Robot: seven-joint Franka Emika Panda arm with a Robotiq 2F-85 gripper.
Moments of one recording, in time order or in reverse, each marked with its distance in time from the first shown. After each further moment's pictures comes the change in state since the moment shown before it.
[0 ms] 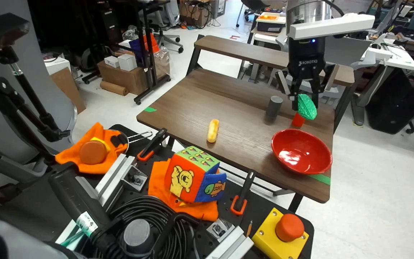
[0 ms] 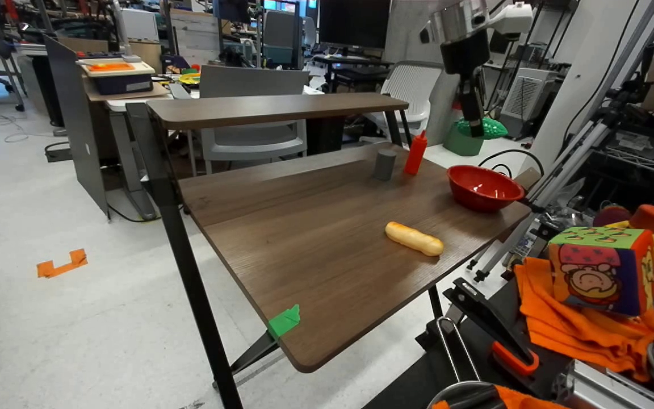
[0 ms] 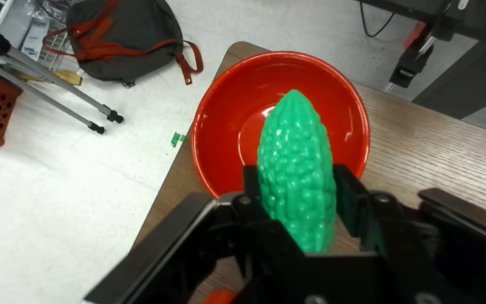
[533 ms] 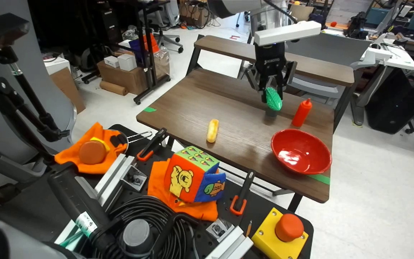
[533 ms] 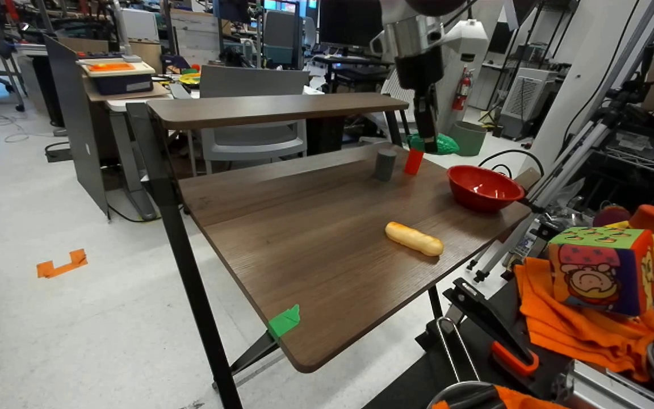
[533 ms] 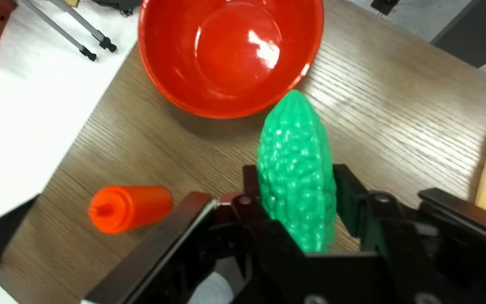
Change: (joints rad) arm 0.087 0.039 0.042 -0.007 -0.005 0.118 0.000
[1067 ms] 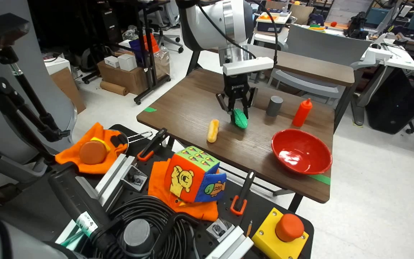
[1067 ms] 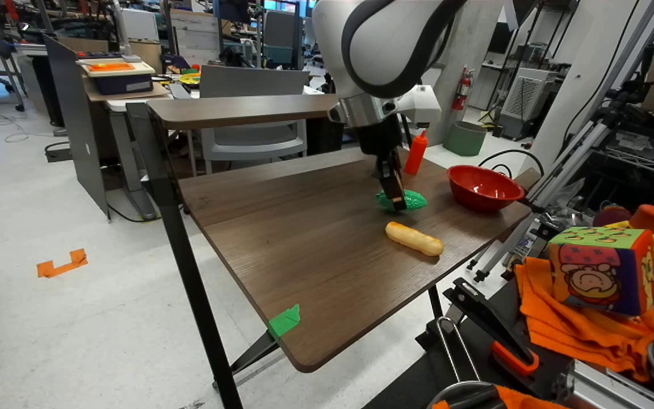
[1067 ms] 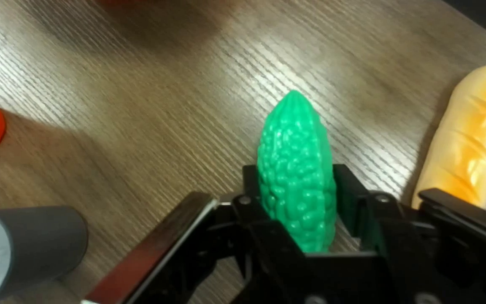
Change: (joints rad) arm 0.082 0.232 0.051 0.105 0.000 0.003 -0.003
